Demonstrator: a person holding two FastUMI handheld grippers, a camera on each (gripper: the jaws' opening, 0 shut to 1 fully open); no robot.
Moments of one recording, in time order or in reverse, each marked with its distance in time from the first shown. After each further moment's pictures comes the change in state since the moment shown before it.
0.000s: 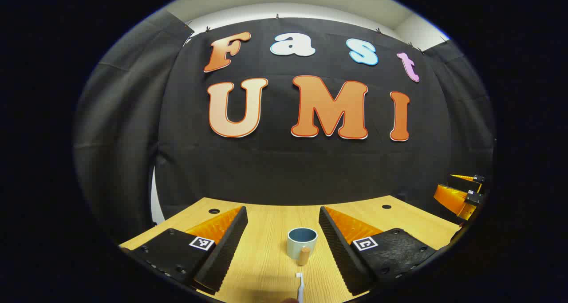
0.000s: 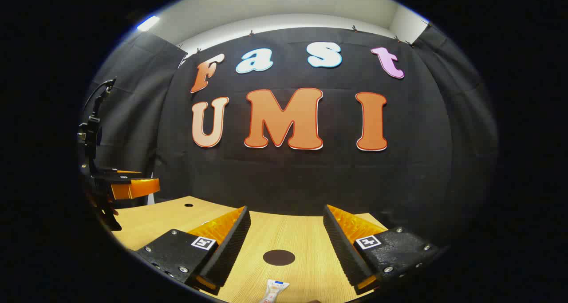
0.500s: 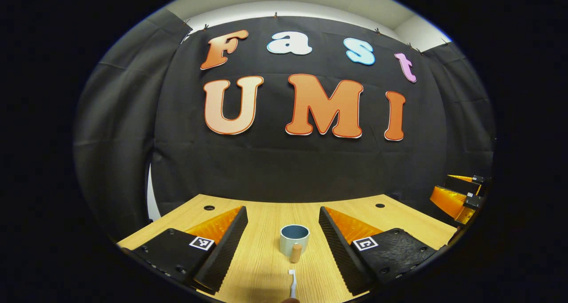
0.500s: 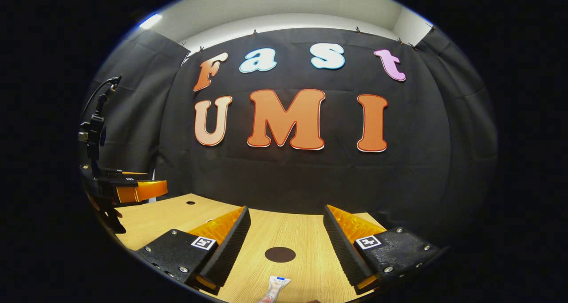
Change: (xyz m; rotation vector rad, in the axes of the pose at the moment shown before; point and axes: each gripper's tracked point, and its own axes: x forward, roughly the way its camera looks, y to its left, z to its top) left arm -0.006 -0.017 -0.008 -0.017 0.030 -0.030; right arm -0.016 0.003 0.003 0.001 0.016 -0.004
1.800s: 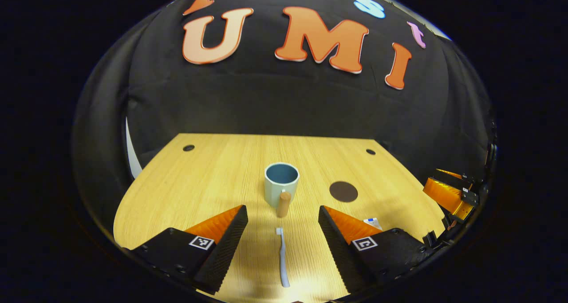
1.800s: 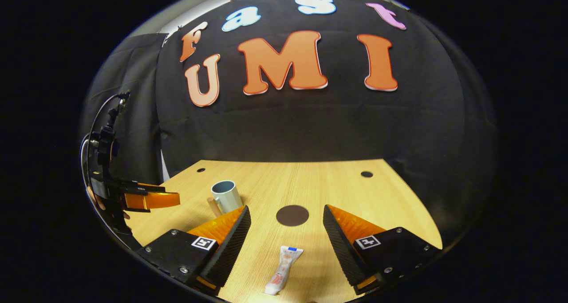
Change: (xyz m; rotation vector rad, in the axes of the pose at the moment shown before) left arm 0.022 -0.017 -0.115 -0.037 0.587 -0.109; right arm 0.017 0.001 -0.097 0.160 0.448 0.094
